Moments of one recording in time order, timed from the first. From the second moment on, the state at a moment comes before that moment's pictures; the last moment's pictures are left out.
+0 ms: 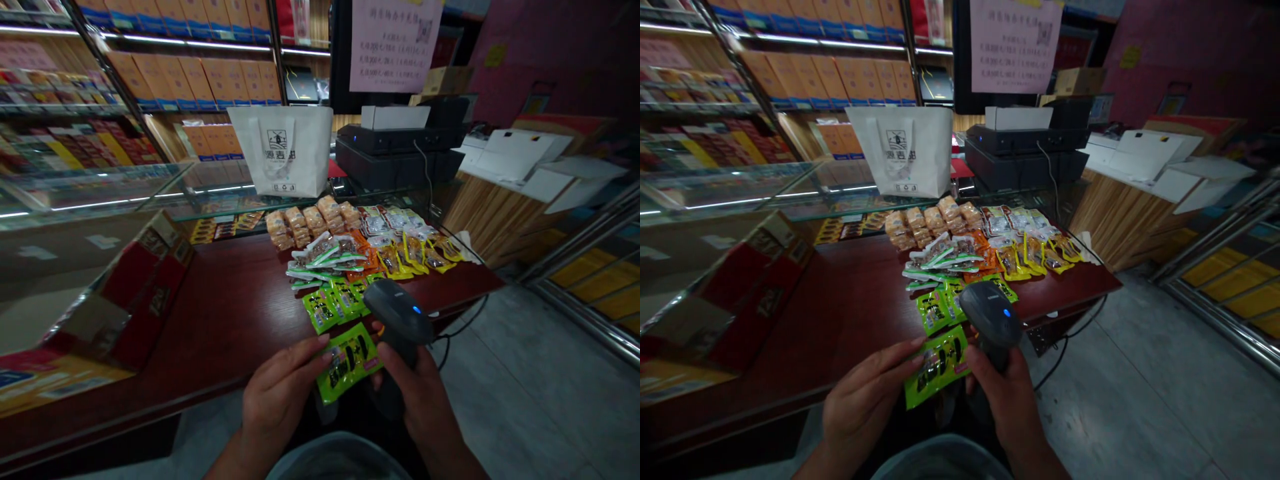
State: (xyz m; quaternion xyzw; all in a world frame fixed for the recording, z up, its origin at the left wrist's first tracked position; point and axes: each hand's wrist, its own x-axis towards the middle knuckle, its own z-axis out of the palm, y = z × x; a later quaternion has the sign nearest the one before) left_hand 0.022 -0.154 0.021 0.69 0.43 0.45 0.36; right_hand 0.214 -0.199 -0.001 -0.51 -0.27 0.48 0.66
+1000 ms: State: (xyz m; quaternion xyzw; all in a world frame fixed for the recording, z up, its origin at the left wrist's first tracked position) left_hand 0.046 -0.143 0.029 0.49 0.47 0.39 0.63; right_hand 0.223 -0.193 -0.014 -0.54 -0.31 0.43 0.65
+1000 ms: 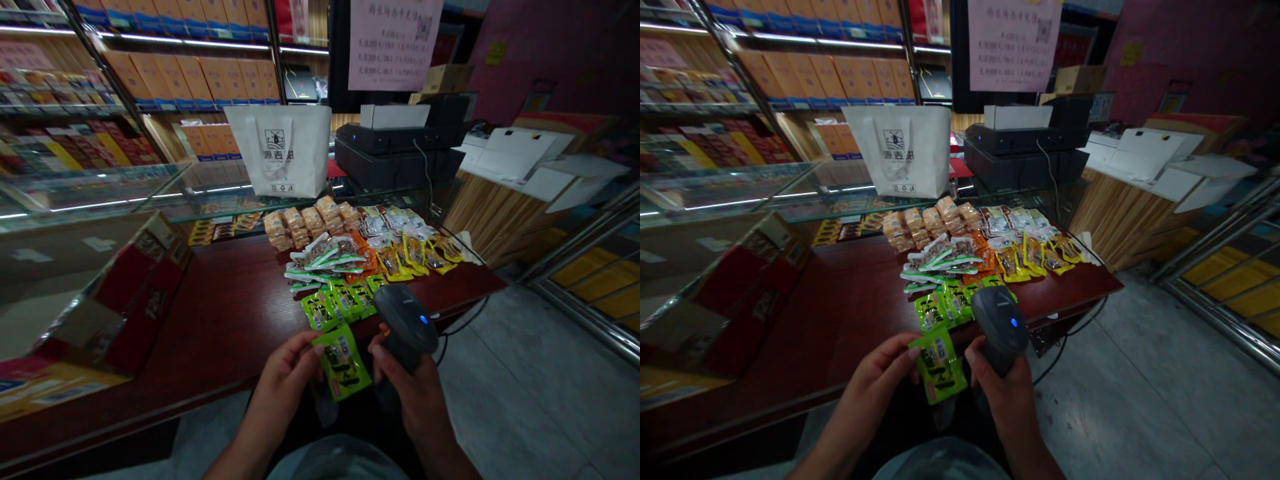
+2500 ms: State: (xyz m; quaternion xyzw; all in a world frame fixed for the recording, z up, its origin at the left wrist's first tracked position) left_hand 0.038 -0.085 0.038 0.53 0.50 0.51 0.46; right_hand 0.222 -0.205 0.011 -0.56 -0.44 0.46 0.53
